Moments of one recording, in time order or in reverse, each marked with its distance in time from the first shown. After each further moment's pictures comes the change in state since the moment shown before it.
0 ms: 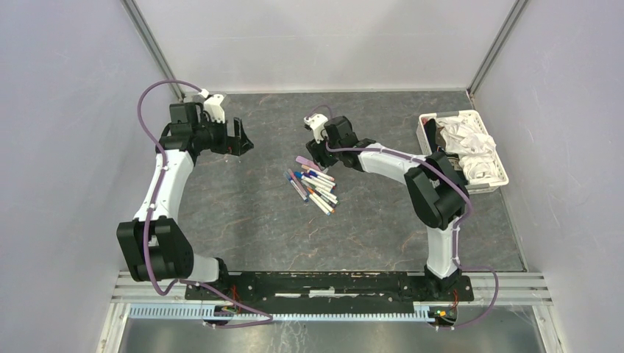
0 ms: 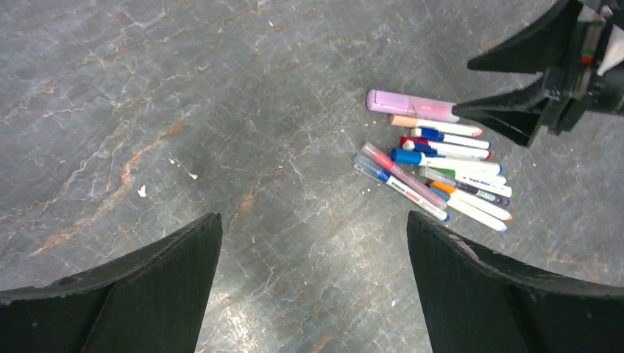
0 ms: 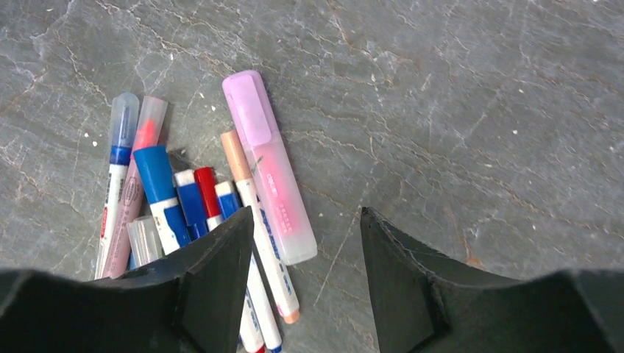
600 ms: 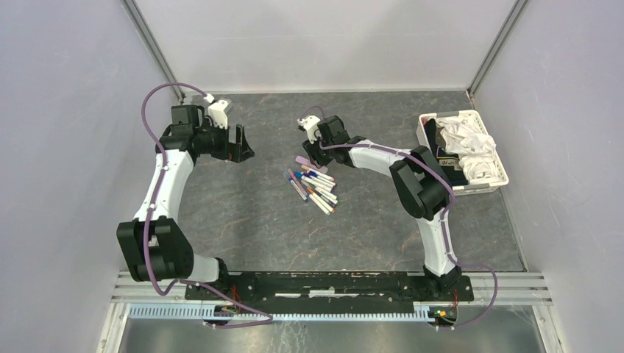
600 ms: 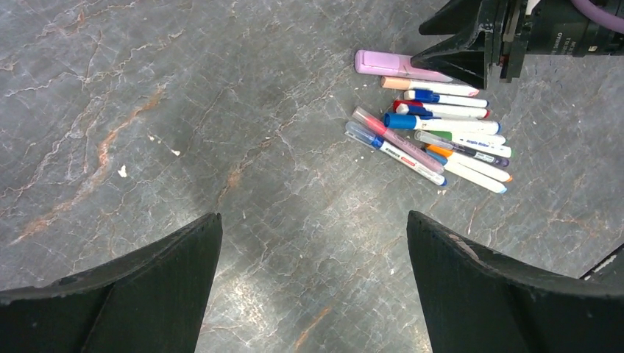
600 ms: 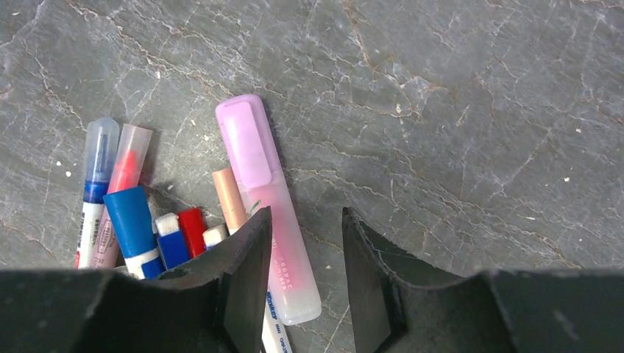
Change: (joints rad) left arm 0.000 0.000 0.002 -0.109 0.035 0.093; right arm -0.001 0.177 0.151 -0.032 -0.053 -0.018
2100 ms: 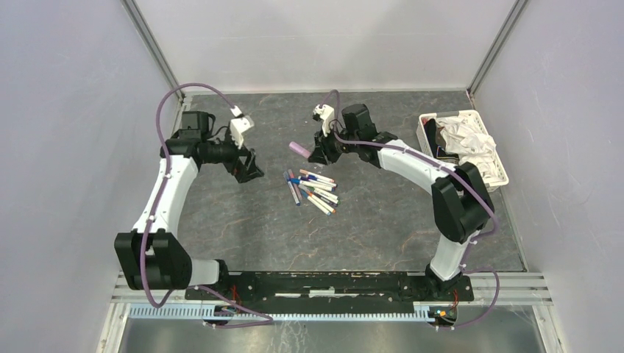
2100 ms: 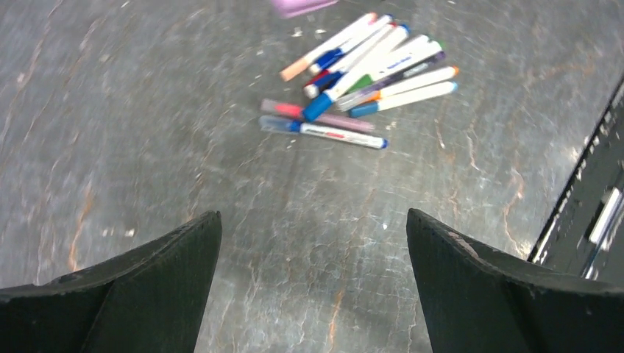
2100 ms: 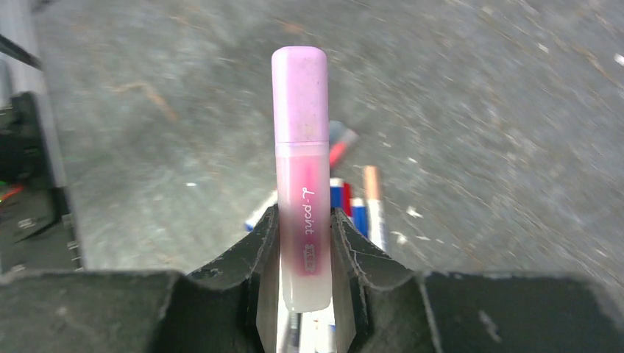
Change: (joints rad) left arm -0.063 -0.051 -0.005 -0.184 0.217 0.457; right arm -0.062 -0.321 -0.172 0.008 -0.414 0.050
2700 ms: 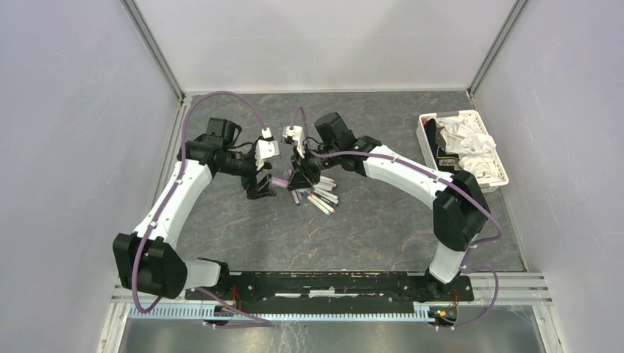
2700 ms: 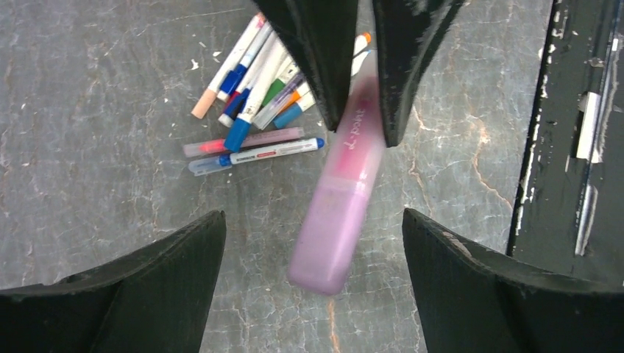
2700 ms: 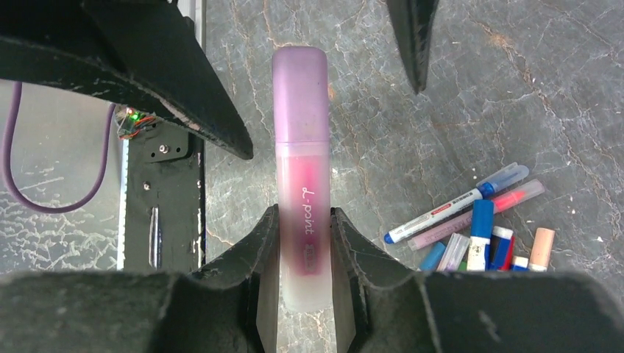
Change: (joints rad) left arm -0.228 -0.046 -0.030 -0.132 0.002 0.296; right arm 0.191 -0.049 0.103 -0.220 -0.231 -0.075
